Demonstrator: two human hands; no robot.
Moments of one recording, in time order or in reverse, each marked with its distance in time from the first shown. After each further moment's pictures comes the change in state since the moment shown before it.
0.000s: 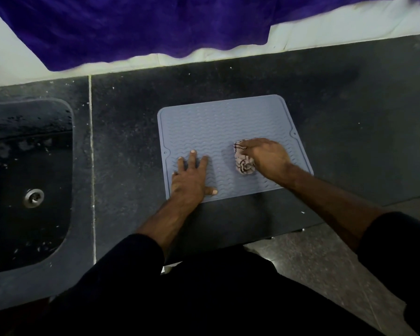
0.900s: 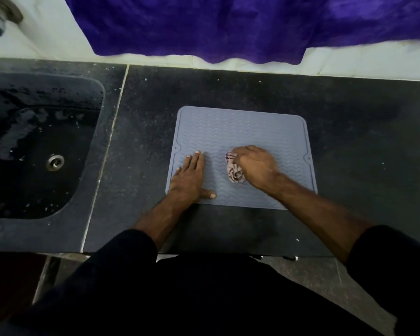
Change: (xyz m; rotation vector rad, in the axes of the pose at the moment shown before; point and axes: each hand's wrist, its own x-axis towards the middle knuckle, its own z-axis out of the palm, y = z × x) left_hand -0.001 0.000 0.012 -0.168 0.133 -0.116; right_hand 0.035 -0.016 0.002 -0.017 0.076 -0.252
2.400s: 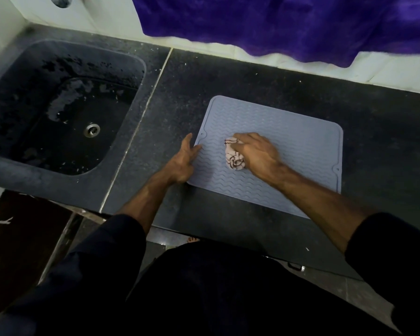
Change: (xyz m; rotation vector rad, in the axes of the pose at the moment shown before) left_hand -0.033 -0.047 -0.024 -0.692 0.085 -0.219; right_hand 0.032 -0.029 -0.002 0.081 0.080 -0.194
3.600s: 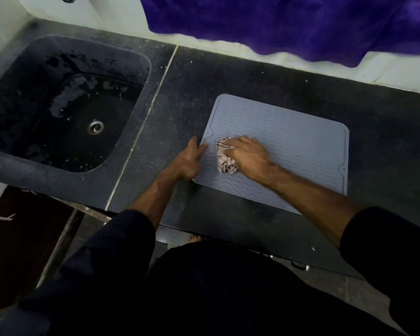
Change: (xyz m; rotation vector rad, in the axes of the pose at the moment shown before) left_hand 0.009 0.002 -0.002 0.013 0.036 -0.113; right_hand 0.017 -0.025 0.017 -0.027 0.001 -0.069
